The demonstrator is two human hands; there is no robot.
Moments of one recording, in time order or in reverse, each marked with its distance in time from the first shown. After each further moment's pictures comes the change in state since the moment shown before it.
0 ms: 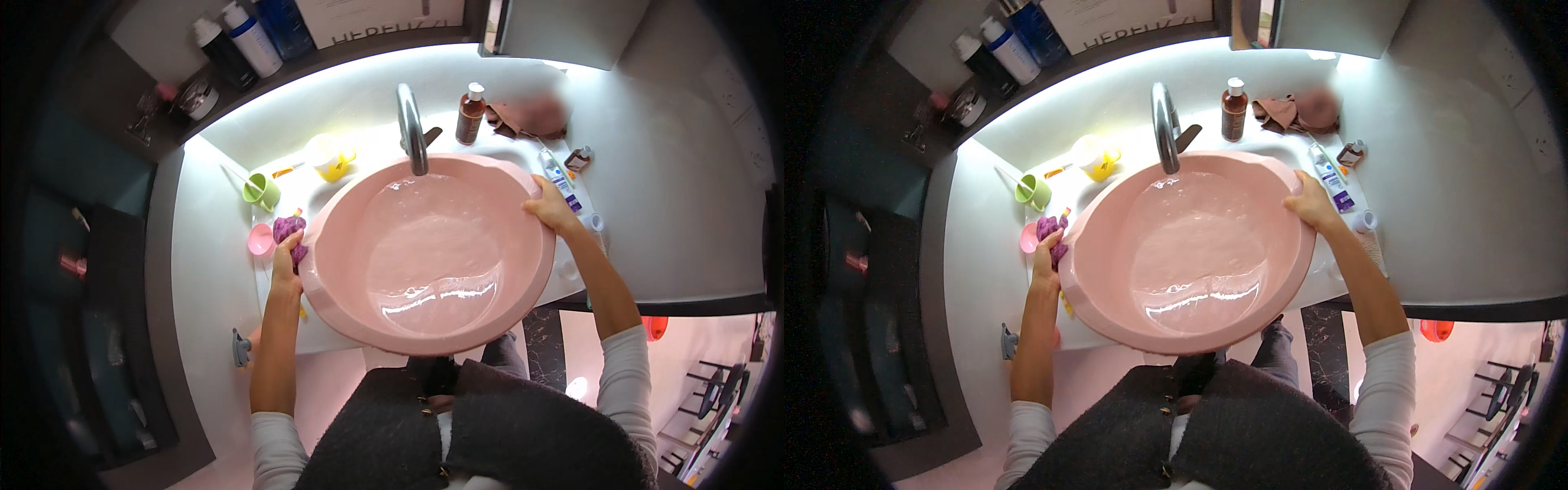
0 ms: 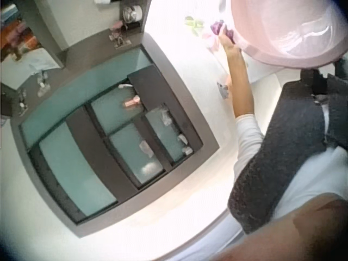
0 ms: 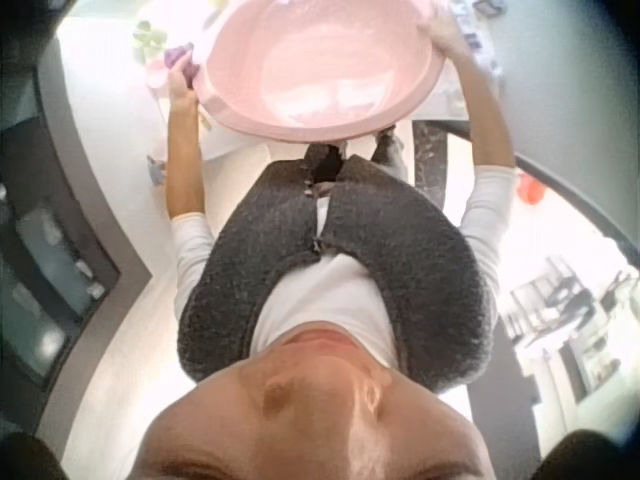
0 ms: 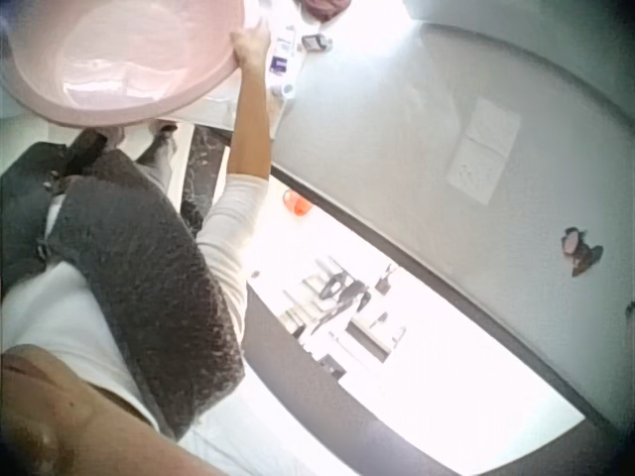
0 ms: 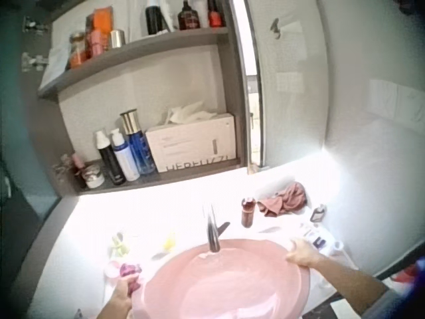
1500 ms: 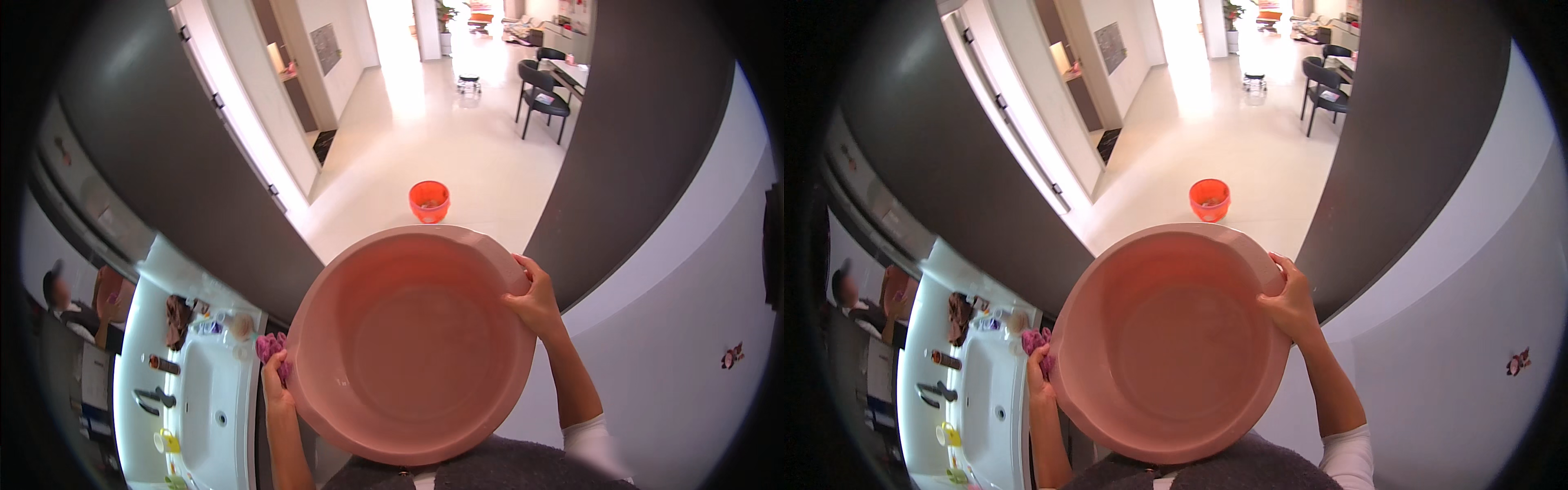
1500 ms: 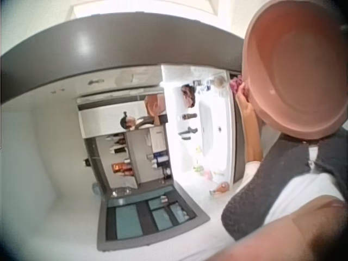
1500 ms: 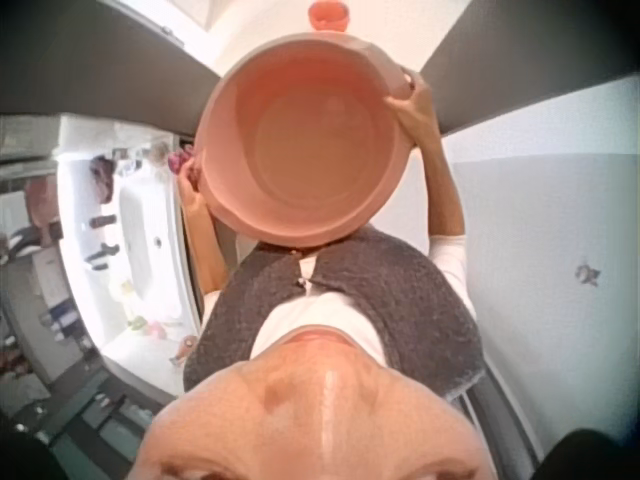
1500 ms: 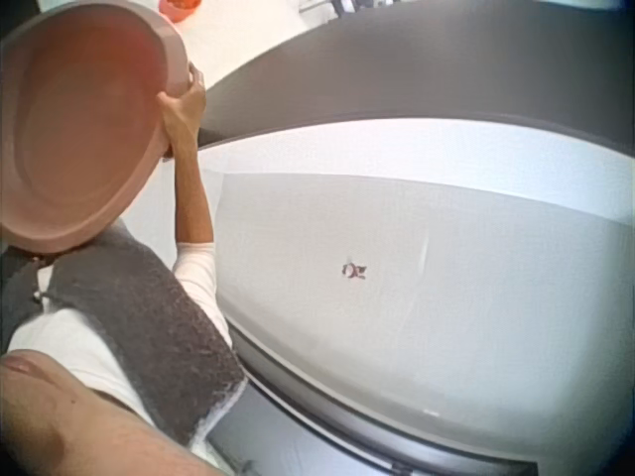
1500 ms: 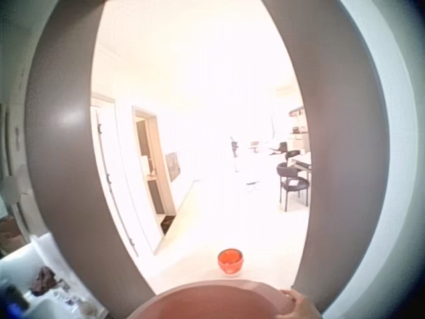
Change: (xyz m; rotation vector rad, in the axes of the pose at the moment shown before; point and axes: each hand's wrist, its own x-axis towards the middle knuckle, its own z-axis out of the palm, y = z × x) left_hand -0.330 -0.412 0.314 0.572 -0.861 -0.304; right_hand -0.795 0.152 -0.227 0.307 1.339 0.508
